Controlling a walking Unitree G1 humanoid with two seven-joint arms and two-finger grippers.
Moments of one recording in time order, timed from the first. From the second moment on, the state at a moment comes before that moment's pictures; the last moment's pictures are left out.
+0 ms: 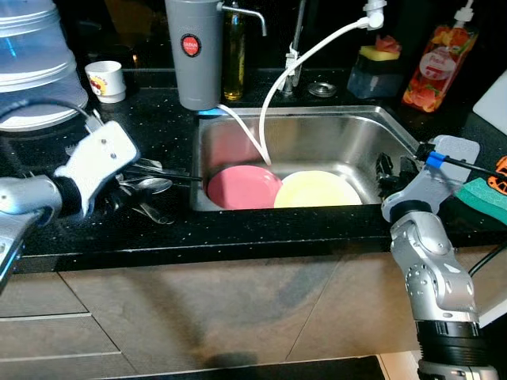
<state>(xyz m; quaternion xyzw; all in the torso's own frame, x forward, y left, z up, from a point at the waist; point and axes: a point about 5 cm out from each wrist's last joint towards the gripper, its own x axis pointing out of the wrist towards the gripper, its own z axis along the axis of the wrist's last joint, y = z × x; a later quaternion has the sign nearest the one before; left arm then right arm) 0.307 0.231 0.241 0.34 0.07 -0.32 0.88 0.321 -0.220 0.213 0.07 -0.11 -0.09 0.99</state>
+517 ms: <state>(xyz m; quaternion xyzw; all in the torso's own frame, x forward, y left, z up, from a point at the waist) 0.355 0.191 0.208 0.38 0.02 -0.27 0.89 0.322 -0.216 0.213 0.07 -0.11 -0.08 0.99</state>
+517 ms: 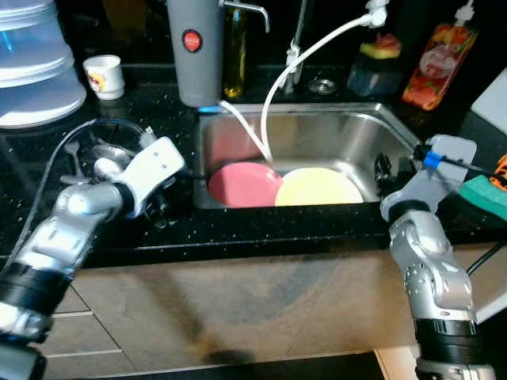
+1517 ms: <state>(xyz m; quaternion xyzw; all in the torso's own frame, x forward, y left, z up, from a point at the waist) 0.363 0.126 0.319 0.36 -0.31 -0.14 0.87 0.326 -0.212 0.210 0.07 -0.11 -0.07 0.99</state>
